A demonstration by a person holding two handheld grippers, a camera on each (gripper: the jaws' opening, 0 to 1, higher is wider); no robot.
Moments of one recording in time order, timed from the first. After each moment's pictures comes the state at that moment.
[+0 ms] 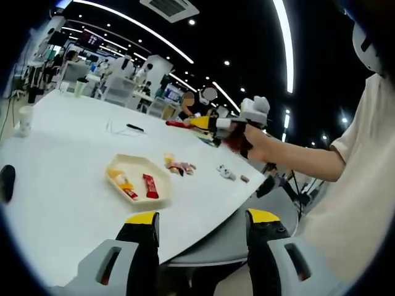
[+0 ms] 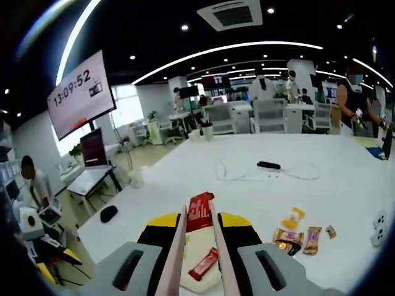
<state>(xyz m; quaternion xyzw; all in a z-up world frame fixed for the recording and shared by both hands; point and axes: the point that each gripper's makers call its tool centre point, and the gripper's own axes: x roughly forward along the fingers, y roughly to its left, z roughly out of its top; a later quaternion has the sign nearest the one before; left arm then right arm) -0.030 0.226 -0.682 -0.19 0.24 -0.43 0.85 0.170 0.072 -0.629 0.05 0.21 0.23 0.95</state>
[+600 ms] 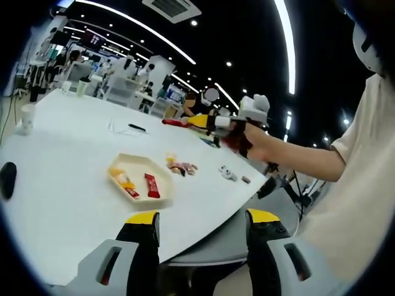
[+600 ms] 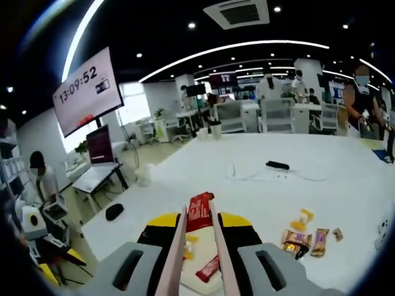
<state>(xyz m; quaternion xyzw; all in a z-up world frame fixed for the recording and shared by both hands) -0.031 0.229 -0.685 -0.19 0.24 -0.43 0.85 0.168 0.092 -0.630 0.04 0.21 0.25 0.94</state>
